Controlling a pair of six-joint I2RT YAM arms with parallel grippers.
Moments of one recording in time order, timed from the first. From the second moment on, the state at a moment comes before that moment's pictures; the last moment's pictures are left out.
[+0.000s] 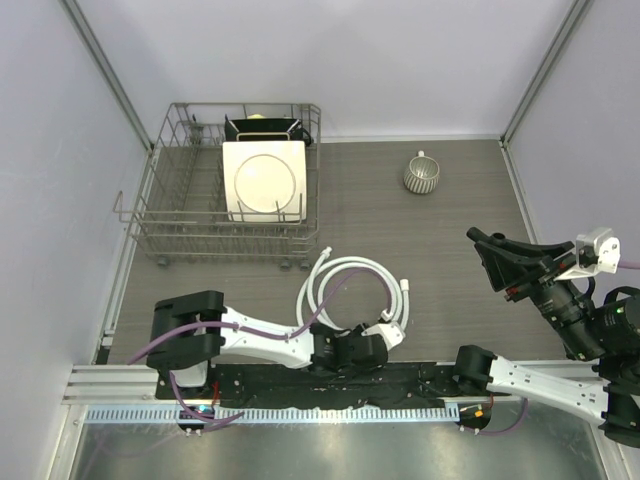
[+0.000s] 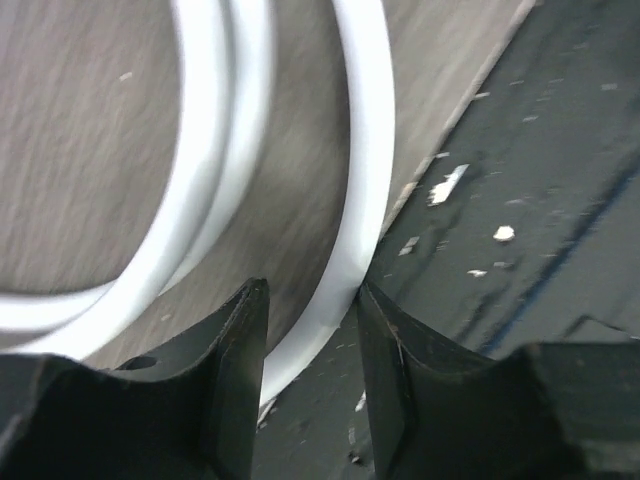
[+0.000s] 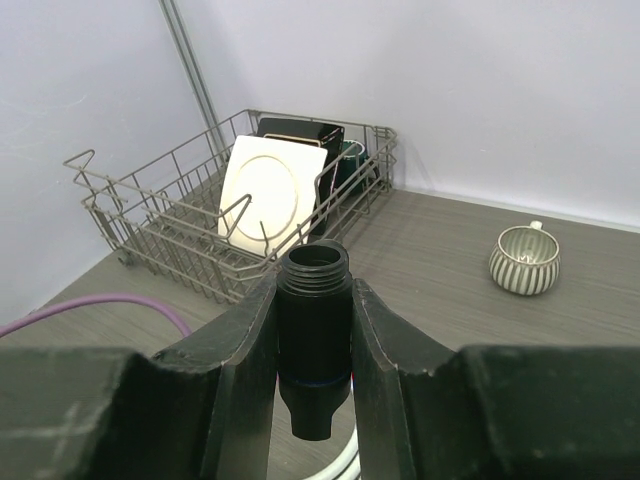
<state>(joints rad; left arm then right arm) -1.51 1.72 0.96 -0.23 -0.28 -0.35 1.16 0.29 1.10 -0.60 0.63 0.05</state>
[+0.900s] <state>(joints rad) -1.48 1.50 1.10 -1.18 -0.81 -1.26 1.16 0.29 1.12 -0.62 0.63 0.09</state>
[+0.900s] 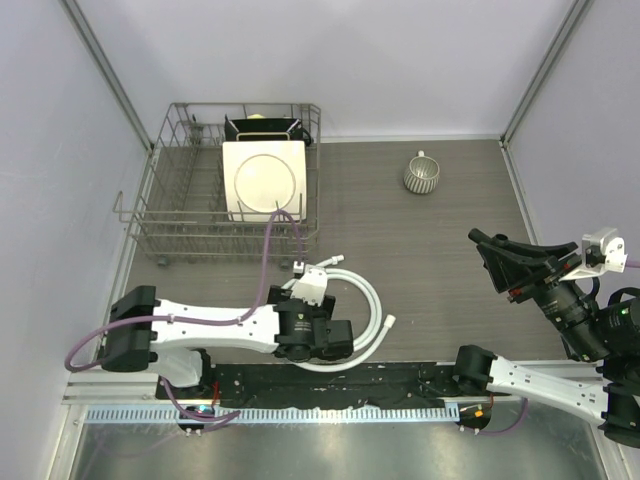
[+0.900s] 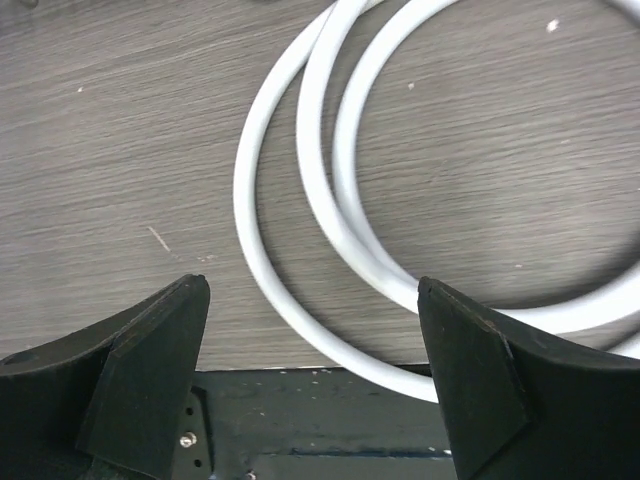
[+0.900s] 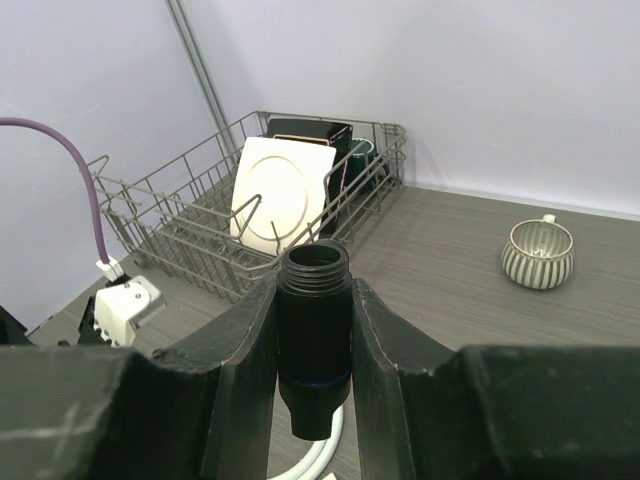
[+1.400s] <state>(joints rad) -1.38 1.60 1.33 -0.65 -0.53 -0.82 1.16 0.28 1.17 -0.68 0.64 0.13</state>
